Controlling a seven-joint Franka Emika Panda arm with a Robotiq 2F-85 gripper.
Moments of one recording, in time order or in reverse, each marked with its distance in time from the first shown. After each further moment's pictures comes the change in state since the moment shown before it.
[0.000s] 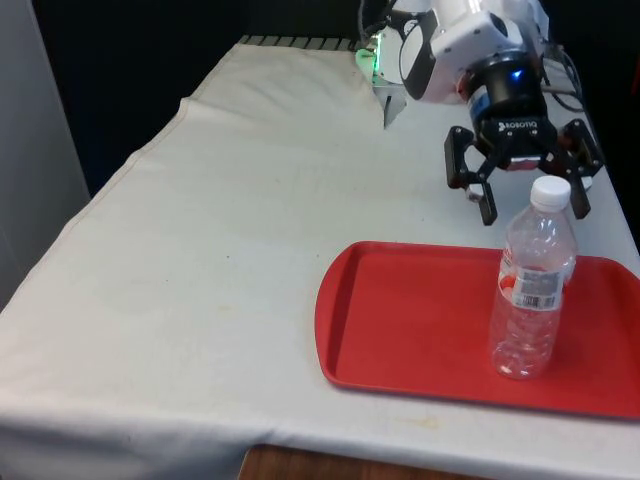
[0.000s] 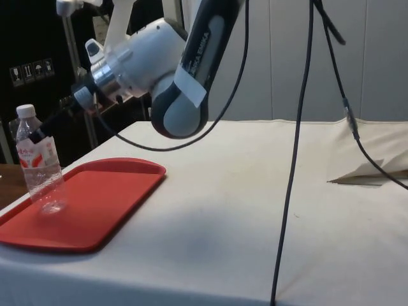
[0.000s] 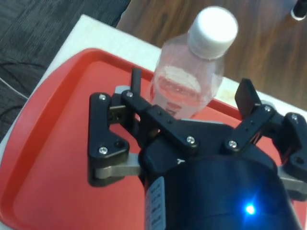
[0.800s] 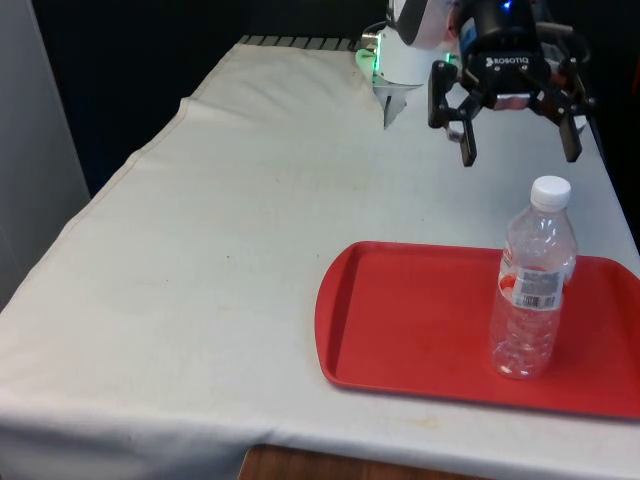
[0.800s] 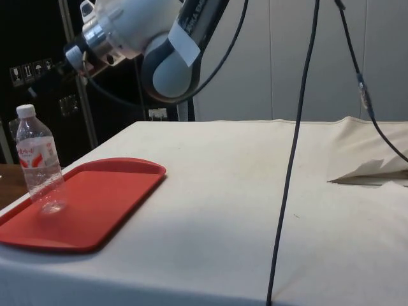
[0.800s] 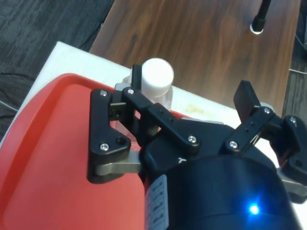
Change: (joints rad) arm -0.023 -0.143 0.000 -0.019 0.000 -0.128 0.047
